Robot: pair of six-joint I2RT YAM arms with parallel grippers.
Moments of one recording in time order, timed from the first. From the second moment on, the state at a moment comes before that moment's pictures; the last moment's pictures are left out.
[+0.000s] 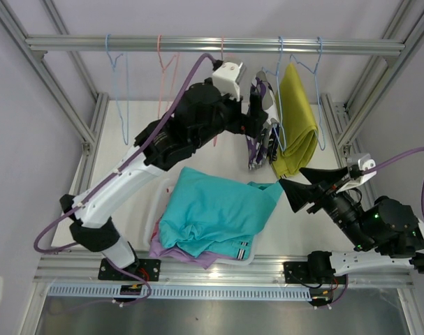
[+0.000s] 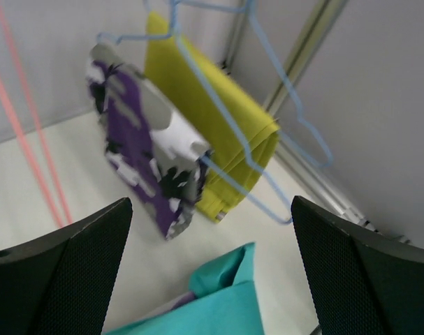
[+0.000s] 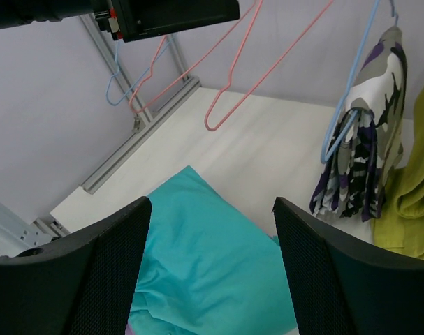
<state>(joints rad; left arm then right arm) -0.99 1.58 2.04 -0.64 -0.32 -0.27 1.61 0.53 1.08 -0.41 1.00 0.17</state>
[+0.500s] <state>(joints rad) -0.99 1.86 2.21 -0.52 -0.07 -0.26 1.61 0.46 1.17 -0.48 1.06 0.14</state>
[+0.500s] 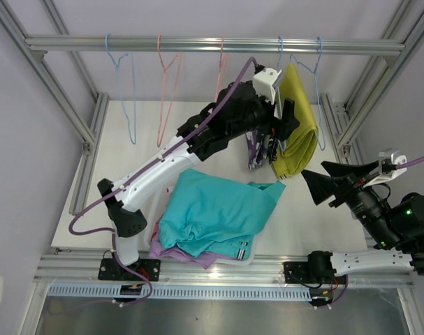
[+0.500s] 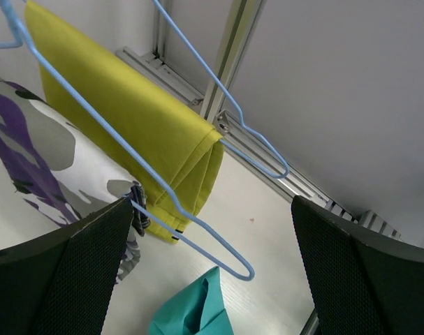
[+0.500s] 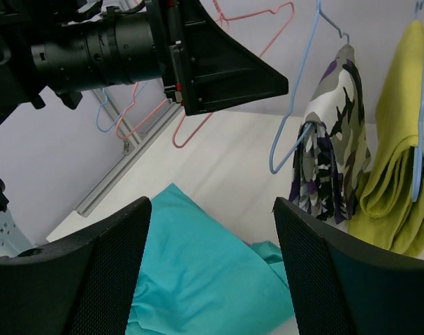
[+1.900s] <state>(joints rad) -0.83 2.01 2.16 -0.17 0.27 -0.44 1.60 0.34 1.06 -0.47 1.05 0.12</state>
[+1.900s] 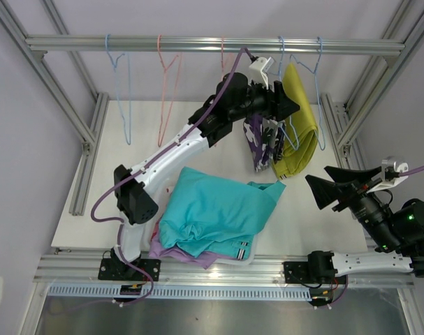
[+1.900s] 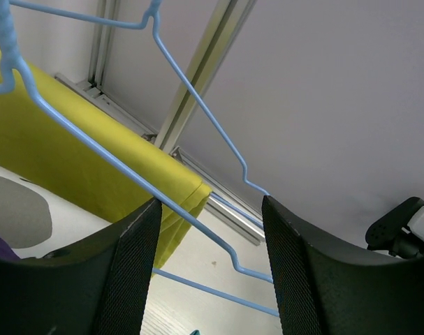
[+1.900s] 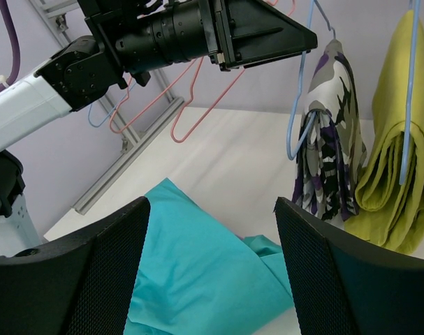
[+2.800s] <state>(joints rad) -0.81 2.08 2.04 0.04 0.36 -0.69 1.62 0.30 1.03 -0.48 1.07 0.12</state>
